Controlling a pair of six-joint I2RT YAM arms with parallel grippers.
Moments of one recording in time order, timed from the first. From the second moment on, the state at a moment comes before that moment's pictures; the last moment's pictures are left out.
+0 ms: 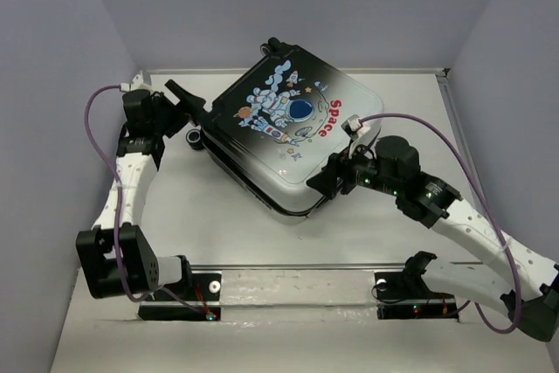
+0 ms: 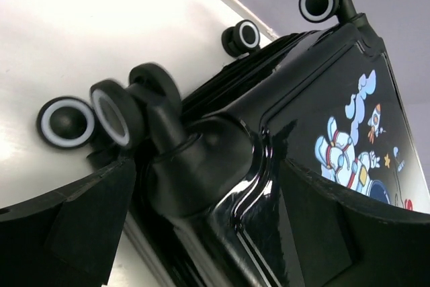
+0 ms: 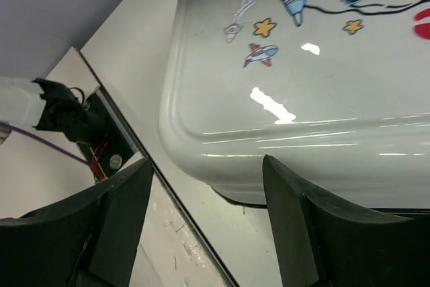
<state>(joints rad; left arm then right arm) 0.09 1.26 0.99 -0.13 0.27 -0.70 0.73 0.96 0.93 -0.30 -0.27 0.36</state>
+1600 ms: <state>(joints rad) 0.08 1.51 1.33 -0.14 0.35 -0.74 0.87 0.77 0.79 -0.36 -0.13 0.42</state>
